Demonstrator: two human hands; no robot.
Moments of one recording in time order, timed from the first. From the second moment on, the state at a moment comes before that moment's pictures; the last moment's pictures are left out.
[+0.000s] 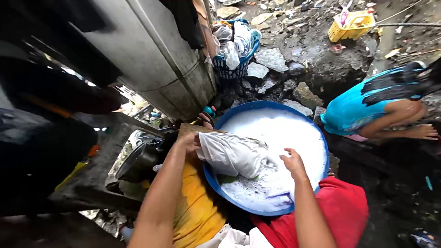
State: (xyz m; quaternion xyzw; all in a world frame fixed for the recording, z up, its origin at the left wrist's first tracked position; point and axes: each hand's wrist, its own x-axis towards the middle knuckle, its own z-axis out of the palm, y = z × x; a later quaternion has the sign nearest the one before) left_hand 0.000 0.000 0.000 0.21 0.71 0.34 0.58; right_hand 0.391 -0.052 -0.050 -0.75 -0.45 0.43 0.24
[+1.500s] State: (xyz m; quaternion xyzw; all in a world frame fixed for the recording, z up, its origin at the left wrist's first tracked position) left_hand -0.133 -0.189 -0.058 0.29 0.92 0.15 0.19; right_hand 0.351 -0.078 -0.057 -0.67 -0.59 0.43 0.09
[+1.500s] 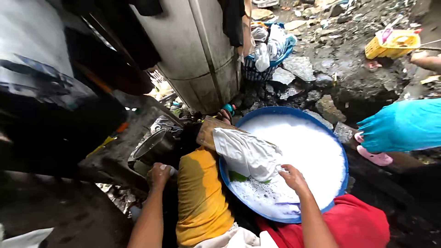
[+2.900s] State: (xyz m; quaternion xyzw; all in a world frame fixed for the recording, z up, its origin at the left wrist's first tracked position) left_hand 0.146 -0.069 0.115 0.75 0.53 0.26 0.29; right_hand 0.355 -0.094 -0.028 -0.55 -0.55 0.46 0.42
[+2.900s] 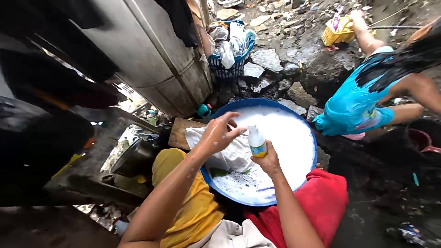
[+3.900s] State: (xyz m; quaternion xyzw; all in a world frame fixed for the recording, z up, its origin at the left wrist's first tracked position) left_hand 0.038 0.006 0.032 0.55 0.67 0.34 0.35; right_hand 0.345 -0.058 -0.001 -0.69 -0.67 0.23 -0.13
